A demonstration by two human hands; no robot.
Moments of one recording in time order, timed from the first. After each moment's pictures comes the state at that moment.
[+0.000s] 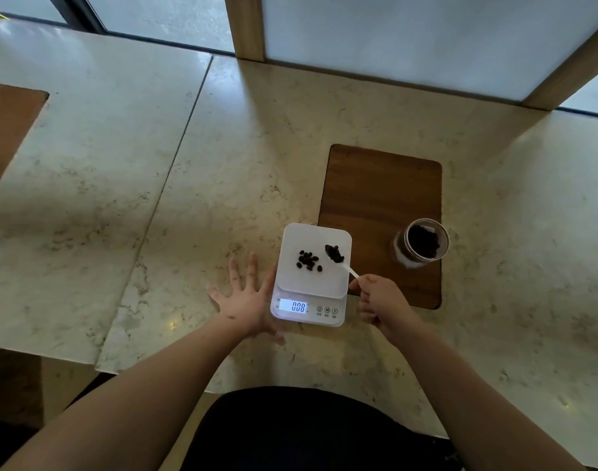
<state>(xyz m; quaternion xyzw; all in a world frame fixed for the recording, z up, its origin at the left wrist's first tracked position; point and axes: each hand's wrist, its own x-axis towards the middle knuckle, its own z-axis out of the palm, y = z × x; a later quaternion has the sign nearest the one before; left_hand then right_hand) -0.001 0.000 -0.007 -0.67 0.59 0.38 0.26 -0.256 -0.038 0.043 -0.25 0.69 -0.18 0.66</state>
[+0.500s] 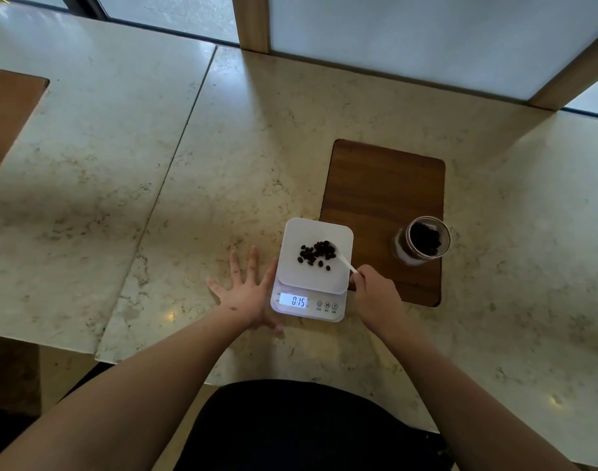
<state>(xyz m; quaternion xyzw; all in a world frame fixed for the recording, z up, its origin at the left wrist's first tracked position) 0.000 -0.001 -0.011 -0.67 0.59 0.37 0.26 -0.250 -0.029 0.033 -0.61 0.70 -0.06 0.37</state>
